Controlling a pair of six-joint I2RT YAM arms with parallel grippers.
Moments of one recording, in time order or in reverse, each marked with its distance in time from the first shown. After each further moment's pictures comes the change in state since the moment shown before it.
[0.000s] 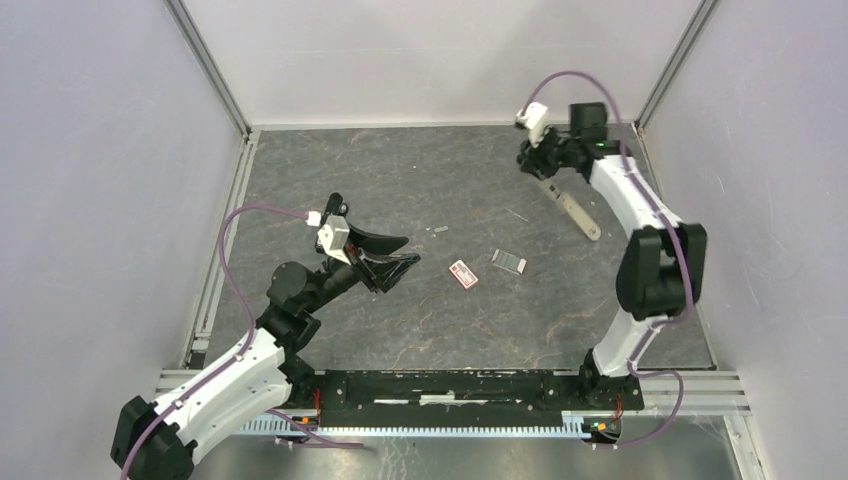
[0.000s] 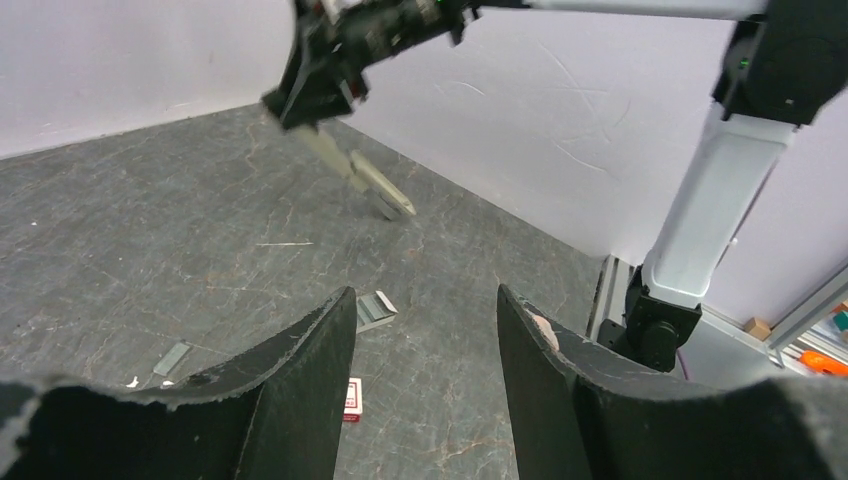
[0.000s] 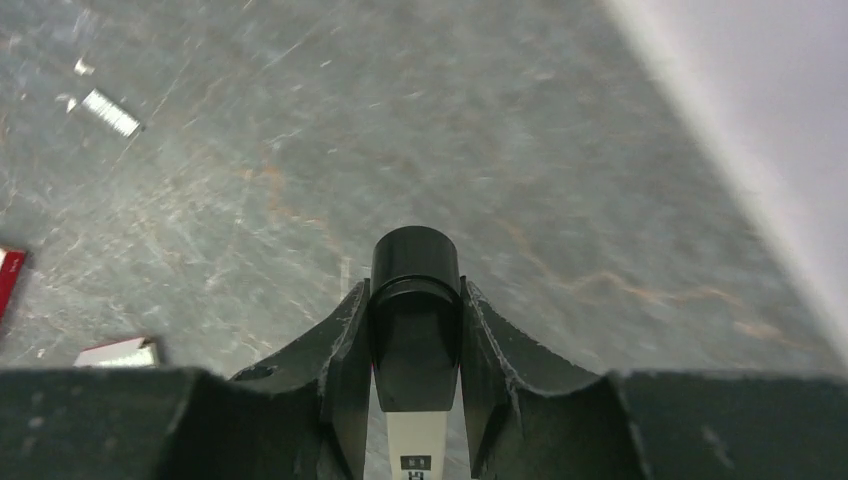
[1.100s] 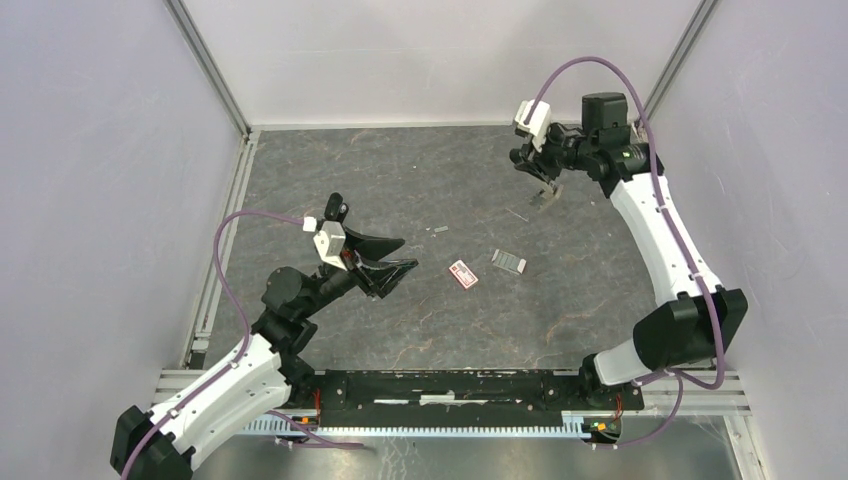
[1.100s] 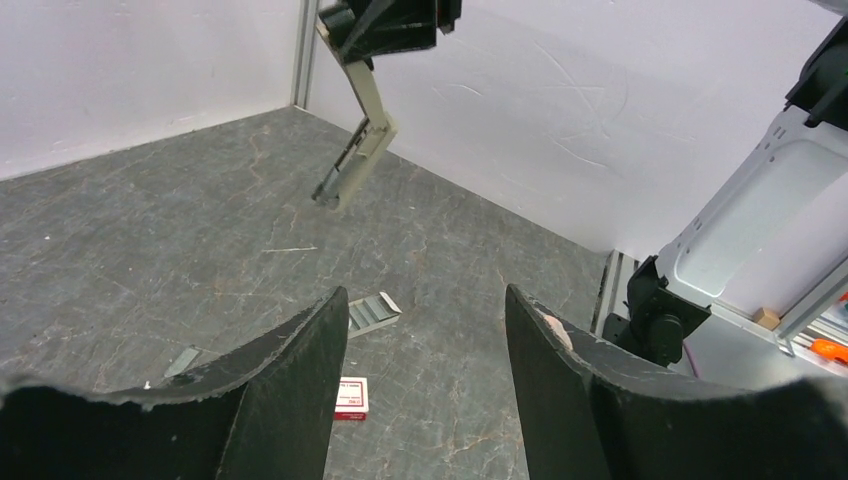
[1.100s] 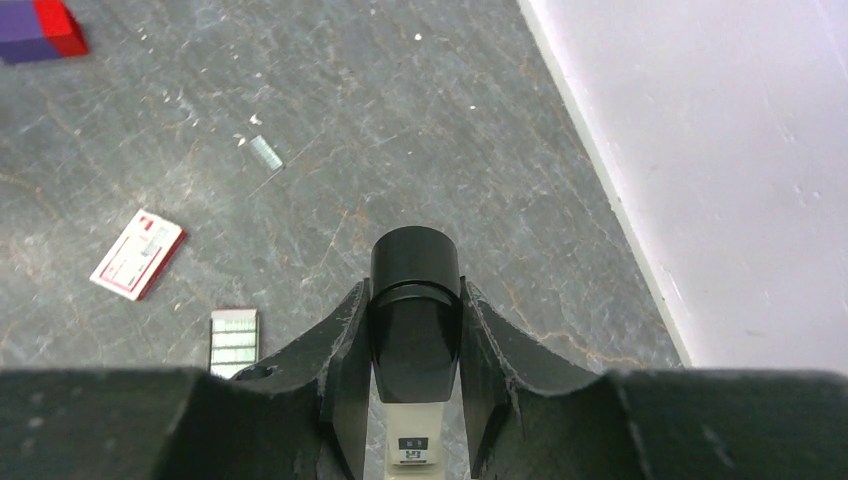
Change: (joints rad) left arm 0.000 -0.066 -0.019 -0.035 0.010 0.032; right arm 0.114 -0.232 0.059 -0.226 -0.052 -0.103
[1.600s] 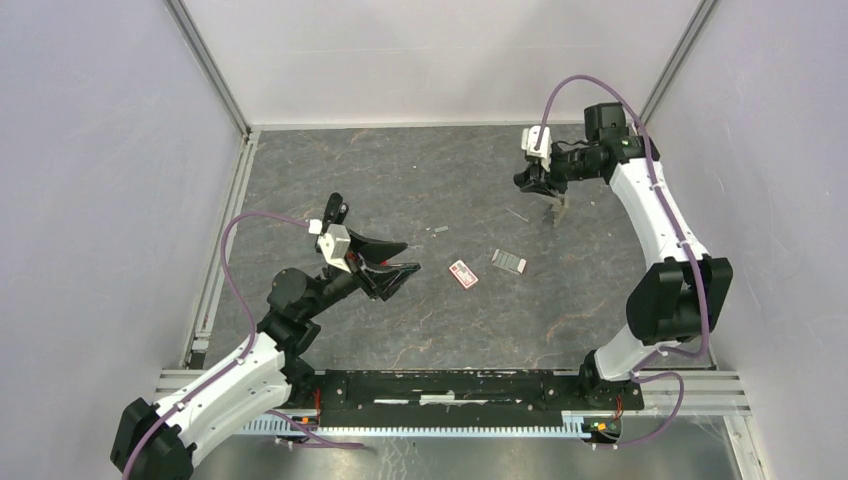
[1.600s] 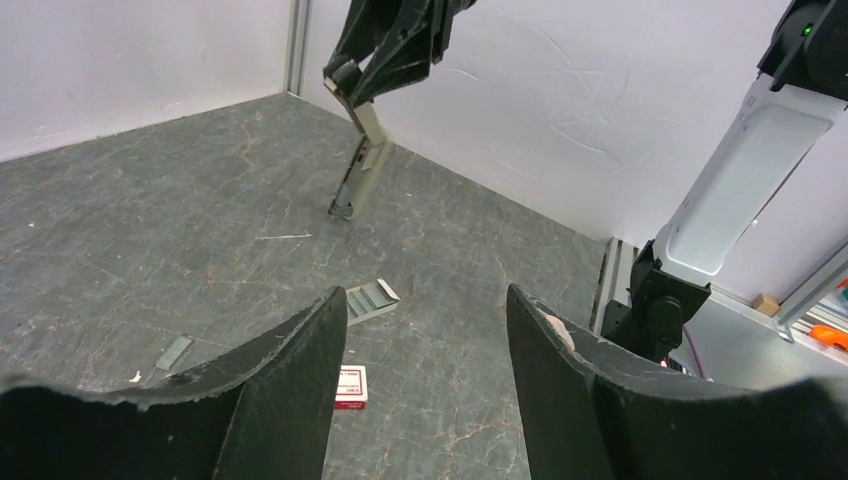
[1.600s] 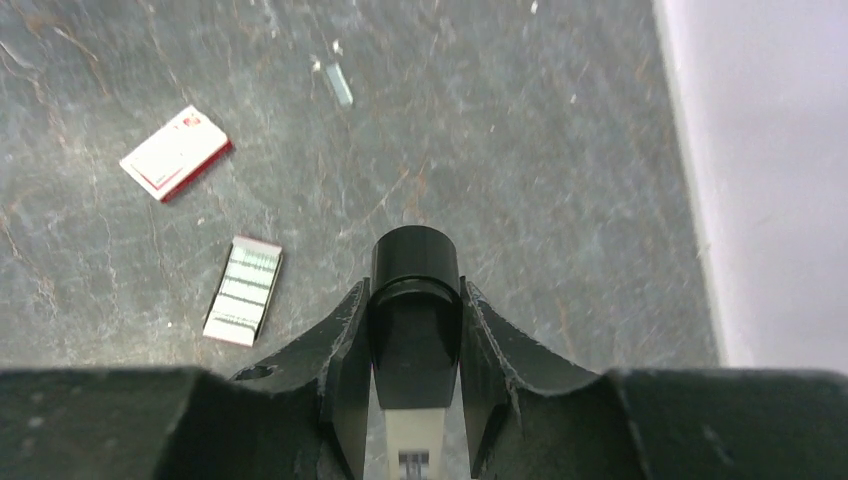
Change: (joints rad) left arm 0.000 0.037 -0.043 0.066 0.019 0.000; right arm -0.103 0.111 -0.046 -0.203 -0.223 -0.407
